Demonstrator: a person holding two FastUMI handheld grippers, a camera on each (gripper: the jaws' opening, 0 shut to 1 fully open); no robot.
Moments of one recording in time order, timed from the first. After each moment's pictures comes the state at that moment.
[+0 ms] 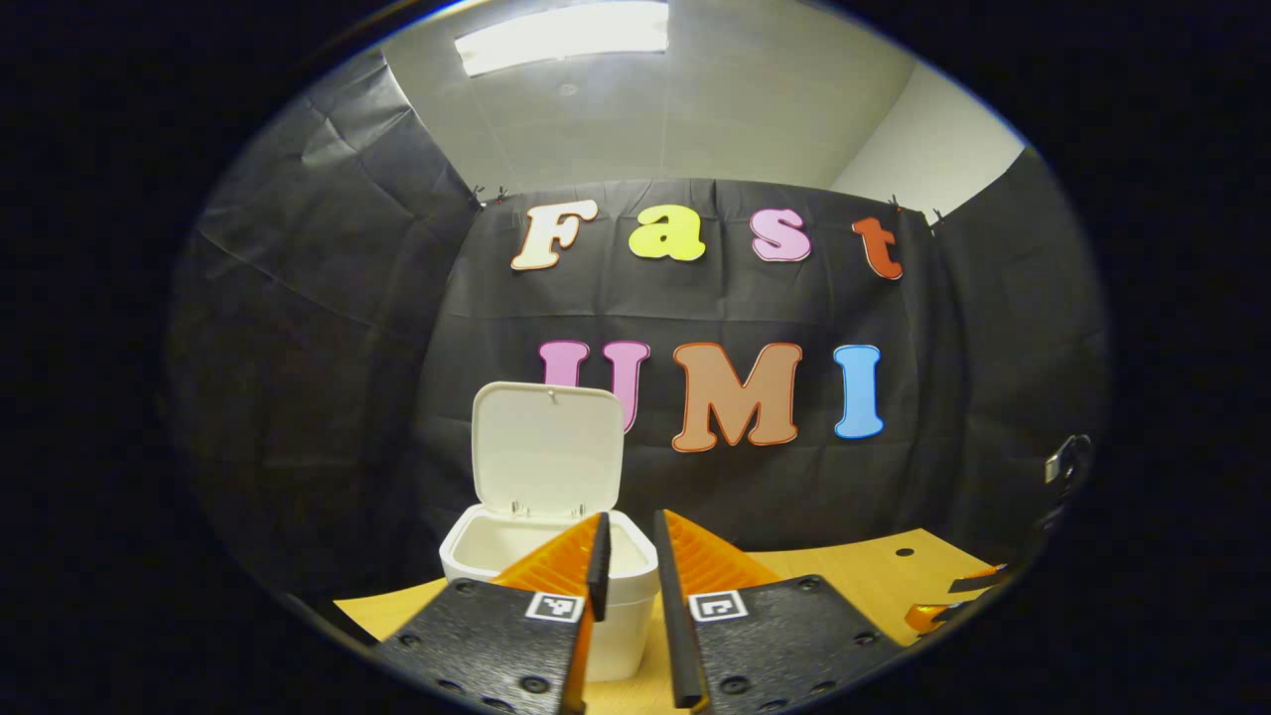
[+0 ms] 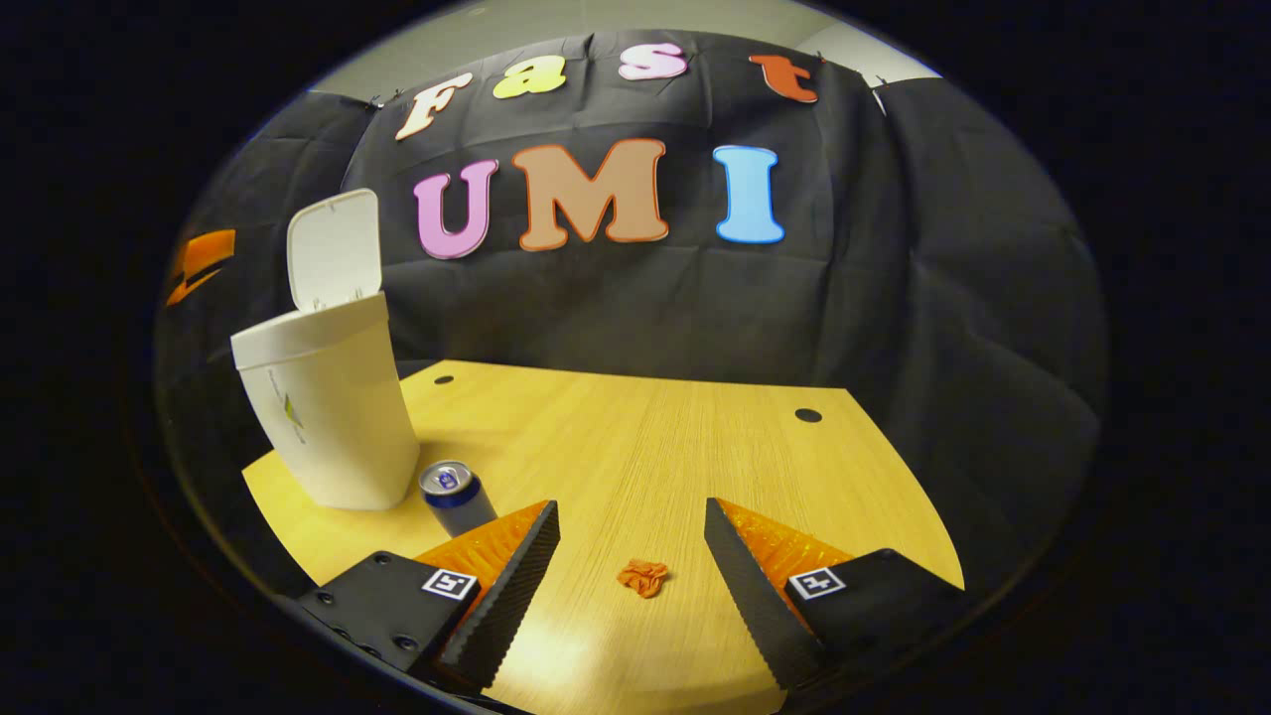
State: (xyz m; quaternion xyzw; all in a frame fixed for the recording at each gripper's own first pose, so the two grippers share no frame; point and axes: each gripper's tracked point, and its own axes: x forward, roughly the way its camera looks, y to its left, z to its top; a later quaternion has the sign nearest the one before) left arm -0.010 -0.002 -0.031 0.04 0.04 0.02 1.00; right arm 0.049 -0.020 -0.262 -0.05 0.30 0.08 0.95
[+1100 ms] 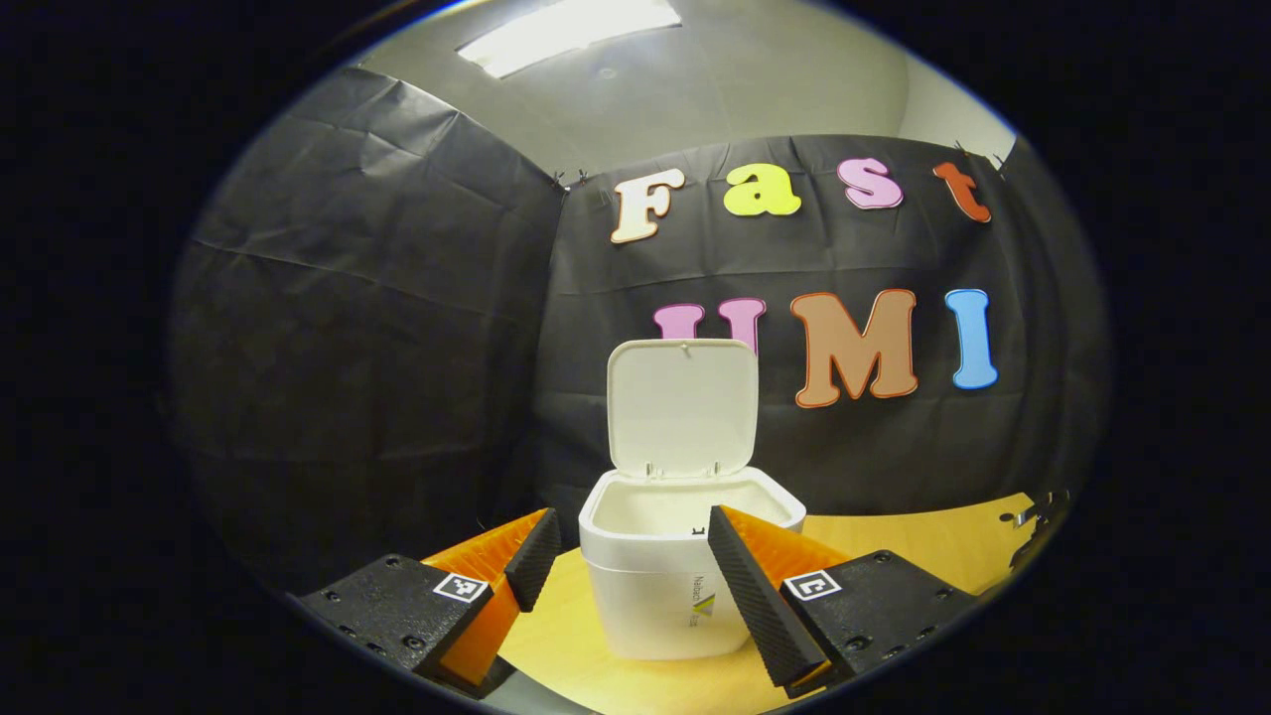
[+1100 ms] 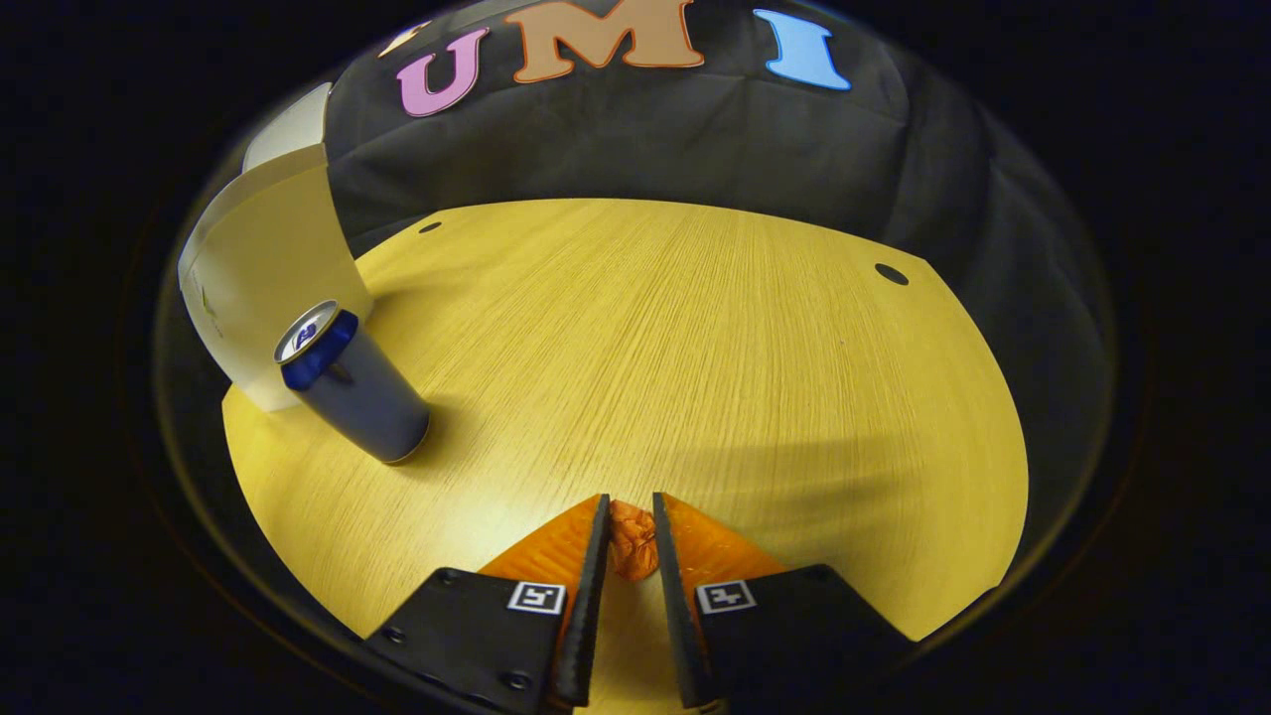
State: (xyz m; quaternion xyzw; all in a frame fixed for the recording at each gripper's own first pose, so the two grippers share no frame) left arm -0.039 0.085 -0.048 0.10 0.08 0.18 0.97; right arm 0.076 -0.025 -0.400 -0.08 0.50 0.11 0.86
